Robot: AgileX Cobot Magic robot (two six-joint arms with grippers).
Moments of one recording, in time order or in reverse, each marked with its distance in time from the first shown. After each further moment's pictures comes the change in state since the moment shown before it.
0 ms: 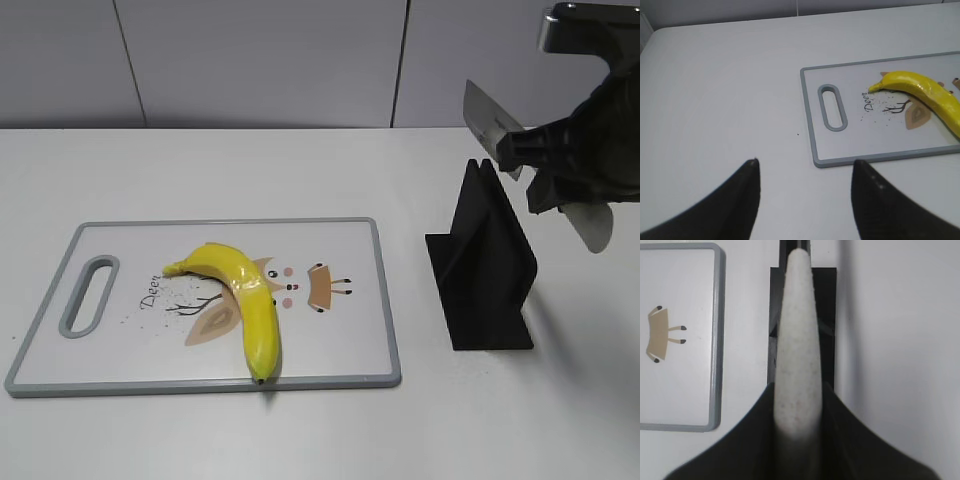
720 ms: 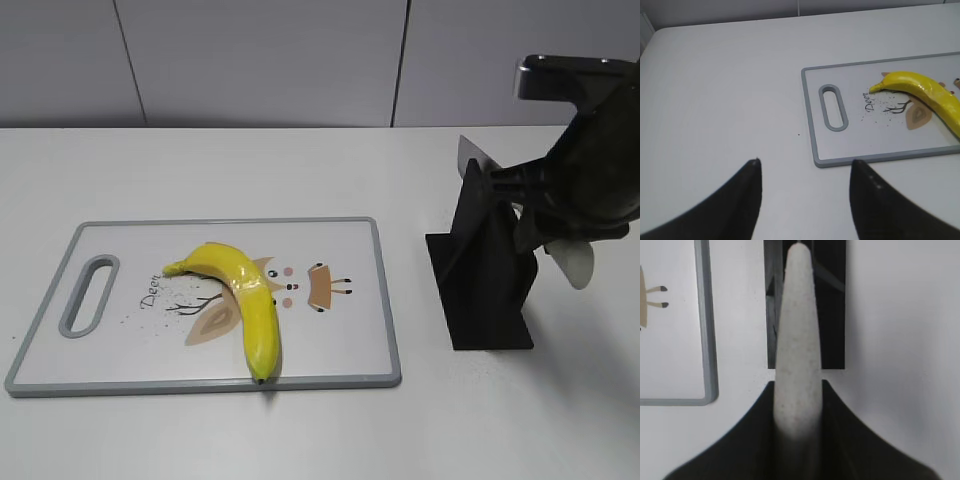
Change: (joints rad) left arm 0.000 0.000 0.000 0.001 0.000 -0.002; right arm 0.000 0.092 0.000 0.067 0.058 0.000
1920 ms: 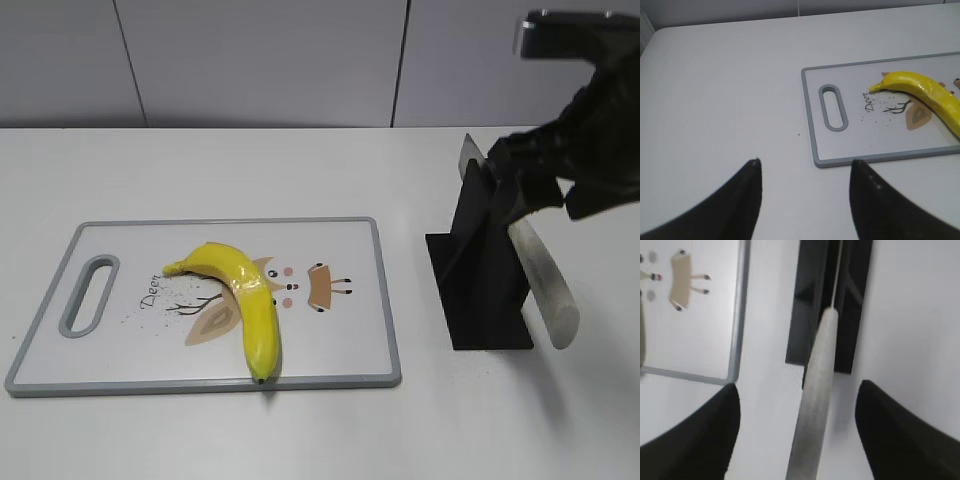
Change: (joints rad) left arm 0.000 0.000 0.000 0.000 0.000 0.000; right arm 0.000 -0.078 -0.082 0.077 0.083 -0.222
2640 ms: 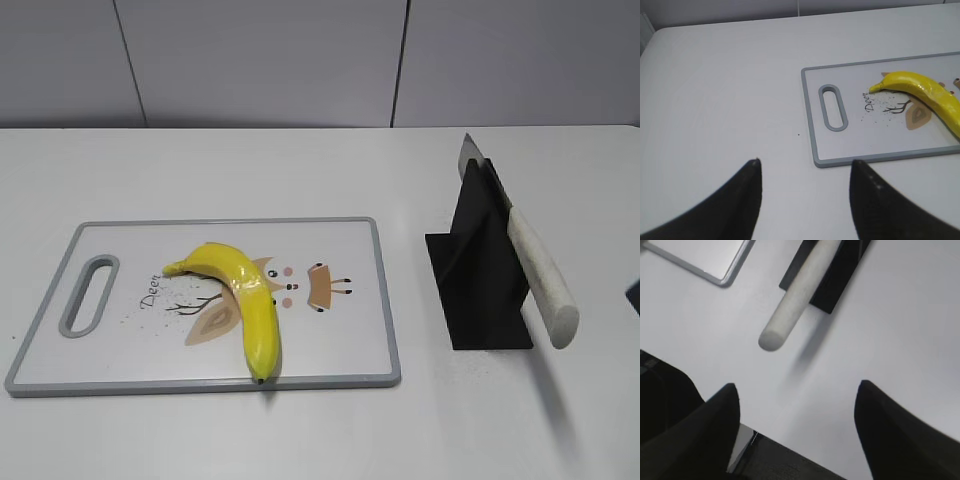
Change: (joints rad) left arm 0.000 0.000 0.000 0.000 0.000 0.000; right arm 0.000 -0.427 0.210 0.016 0.180 -0.349
